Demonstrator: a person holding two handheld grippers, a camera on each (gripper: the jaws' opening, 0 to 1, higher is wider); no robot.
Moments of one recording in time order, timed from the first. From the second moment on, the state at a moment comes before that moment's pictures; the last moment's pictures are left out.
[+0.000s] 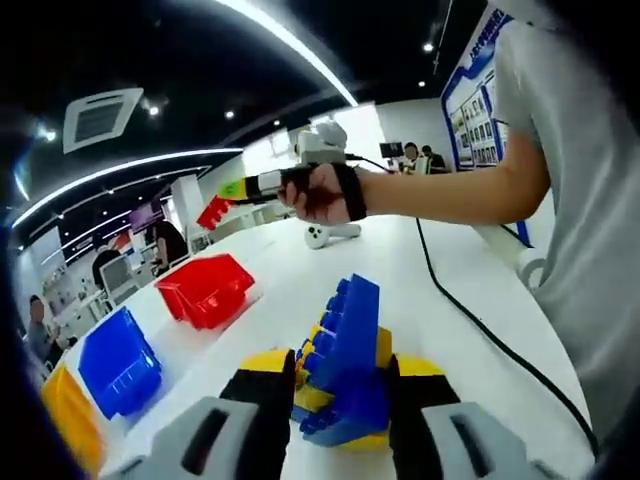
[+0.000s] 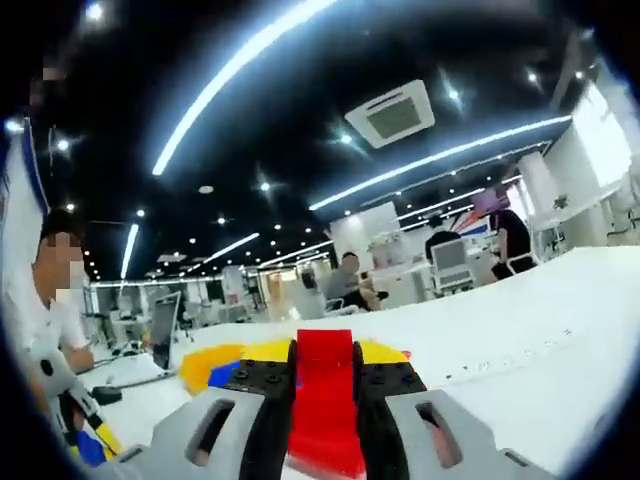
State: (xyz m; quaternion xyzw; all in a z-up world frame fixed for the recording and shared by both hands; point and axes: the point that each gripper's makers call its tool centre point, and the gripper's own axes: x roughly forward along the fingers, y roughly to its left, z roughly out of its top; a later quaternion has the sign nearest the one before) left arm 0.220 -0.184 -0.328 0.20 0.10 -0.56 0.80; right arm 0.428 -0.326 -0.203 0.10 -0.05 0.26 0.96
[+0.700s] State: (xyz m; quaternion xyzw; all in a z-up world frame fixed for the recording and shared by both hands) left arm 0.221 -0.185 -0.328 0.20 0.09 -0.55 0.81; right arm 0.468 -0.302 -0.243 -0.01 0.02 0.27 0.96
